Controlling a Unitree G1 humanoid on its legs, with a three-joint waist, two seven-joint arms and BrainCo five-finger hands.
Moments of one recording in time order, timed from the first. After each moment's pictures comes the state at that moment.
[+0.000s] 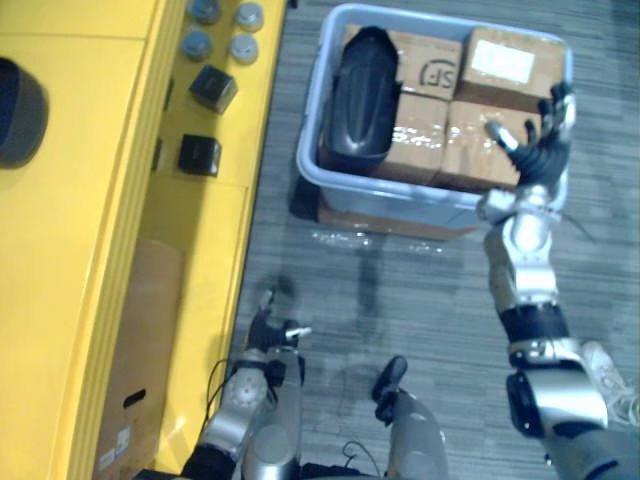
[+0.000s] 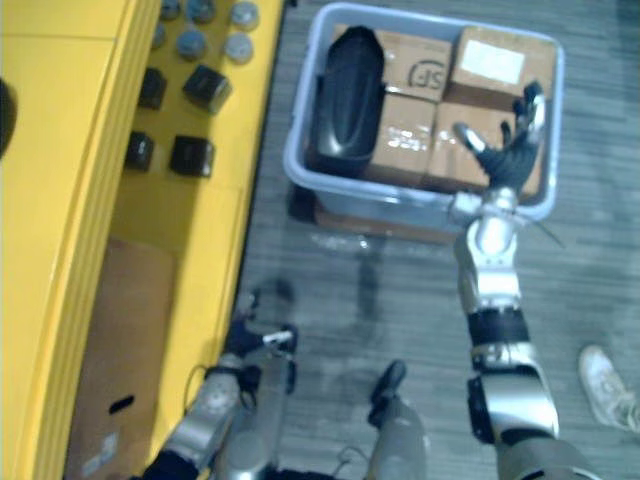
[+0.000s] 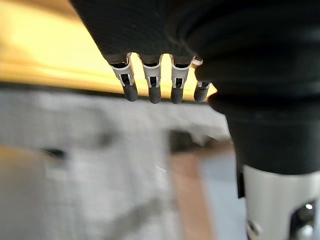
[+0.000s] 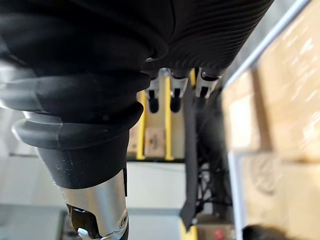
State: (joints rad) left arm -0.05 0.14 -0.21 0.63 0.05 -0.20 0.34; right arm -0.92 -0.46 0.03 0.58 0.35 -0.30 -0.45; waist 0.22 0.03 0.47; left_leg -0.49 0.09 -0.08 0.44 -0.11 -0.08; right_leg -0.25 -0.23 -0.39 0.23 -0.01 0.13
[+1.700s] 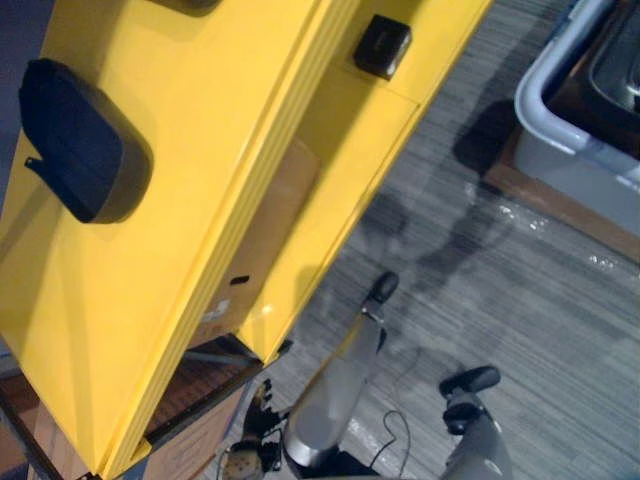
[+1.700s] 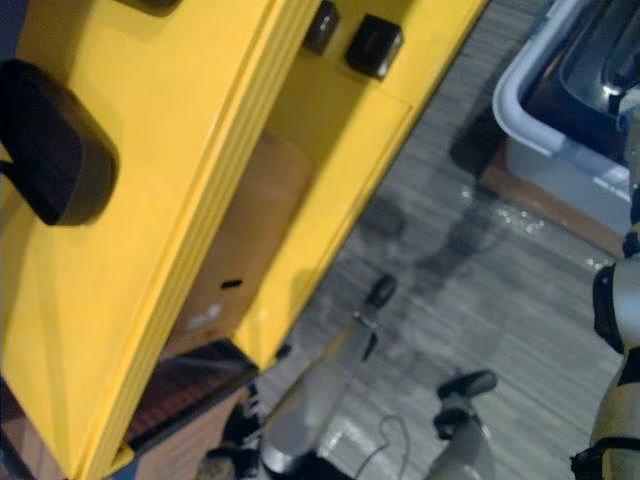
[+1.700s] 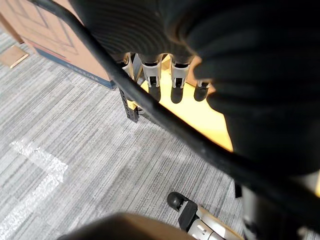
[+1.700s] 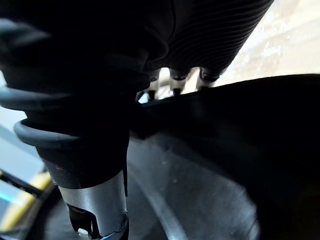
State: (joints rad) left arm 0.05 0.06 -0.33 1.04 -0.32 -0.46 0.17; right arm -1.46 -0.95 0.51 1.17 0.40 0.38 -0.57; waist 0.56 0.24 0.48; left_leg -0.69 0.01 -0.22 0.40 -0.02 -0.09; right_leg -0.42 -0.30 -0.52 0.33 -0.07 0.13
